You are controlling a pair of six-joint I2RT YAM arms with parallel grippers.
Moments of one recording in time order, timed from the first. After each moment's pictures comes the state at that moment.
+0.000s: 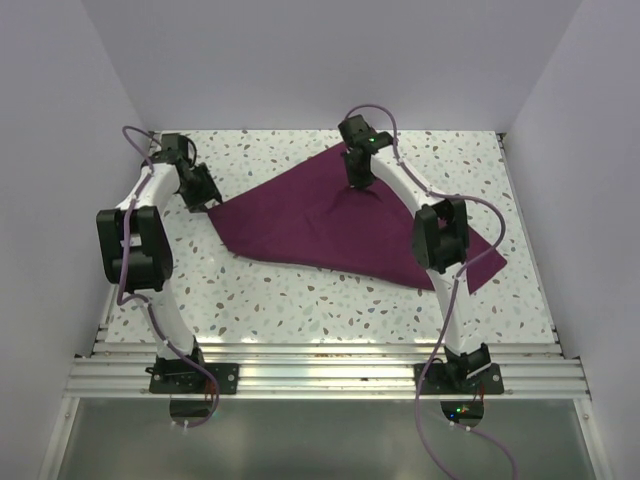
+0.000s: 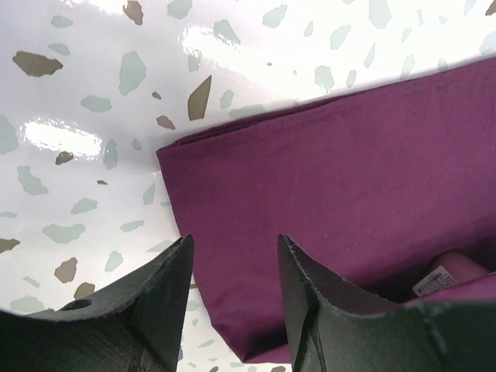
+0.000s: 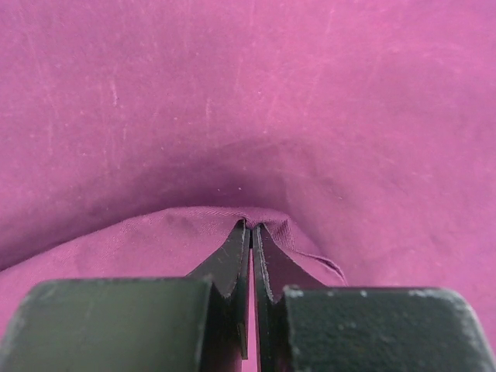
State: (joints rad) left arm 0.11 1.95 1.53 -0.70 0.15 -0.43; right arm 0.45 2.37 2.24 -0.93 0.25 0.20
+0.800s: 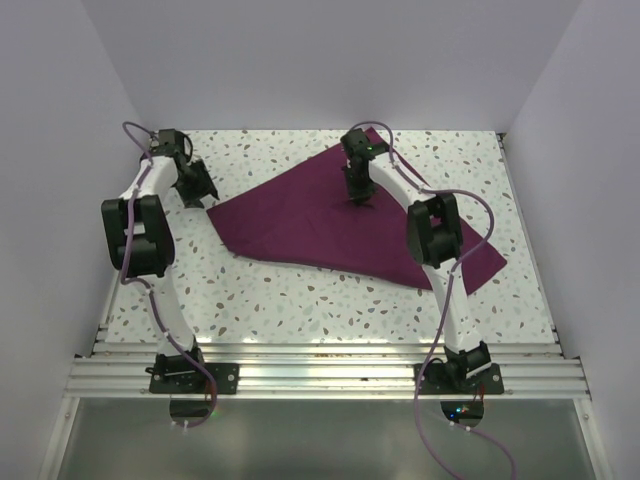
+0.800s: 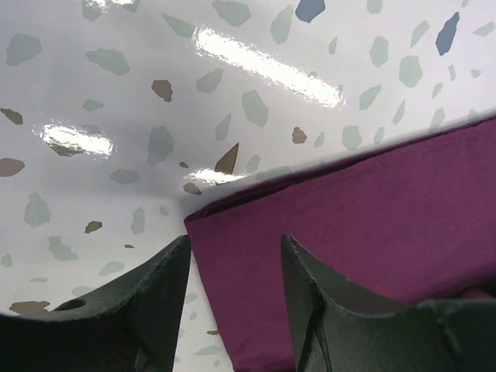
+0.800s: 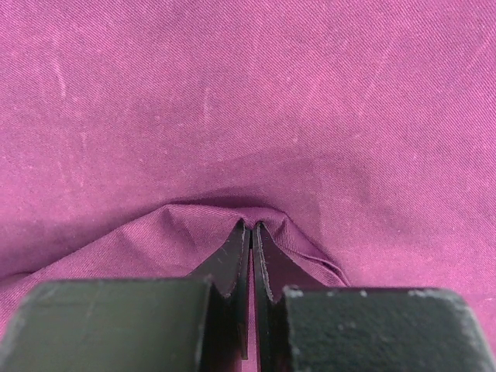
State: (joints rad) left arm 0.14 2.10 1.69 -0.73 0.15 -0.38; right arm 0.42 2.48 2.23 -0.92 0.13 0.23
